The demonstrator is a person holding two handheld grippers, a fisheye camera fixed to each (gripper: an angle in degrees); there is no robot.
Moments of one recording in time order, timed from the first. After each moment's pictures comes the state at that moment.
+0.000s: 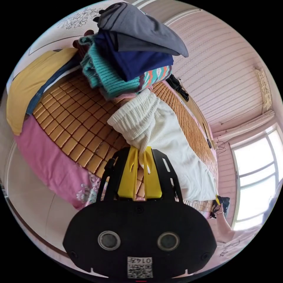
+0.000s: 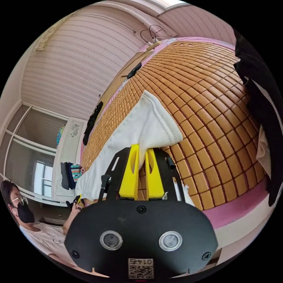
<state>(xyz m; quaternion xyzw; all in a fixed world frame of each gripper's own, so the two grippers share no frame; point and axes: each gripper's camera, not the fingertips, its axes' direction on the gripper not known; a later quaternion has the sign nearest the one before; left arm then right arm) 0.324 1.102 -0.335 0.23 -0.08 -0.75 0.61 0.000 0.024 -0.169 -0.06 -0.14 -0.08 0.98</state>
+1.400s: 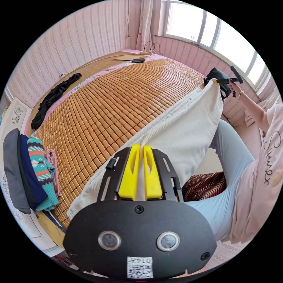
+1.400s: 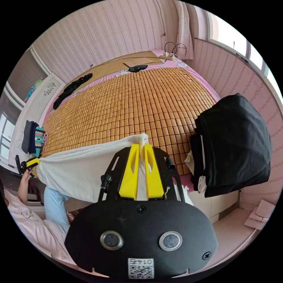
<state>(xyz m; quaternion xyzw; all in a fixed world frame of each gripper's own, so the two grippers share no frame) 0.289 0.725 -0.356 0.03 -0.11 -0.30 0.95 -0.067 0.005 -0.225 -0.05 0.09 -0.26 0.96</state>
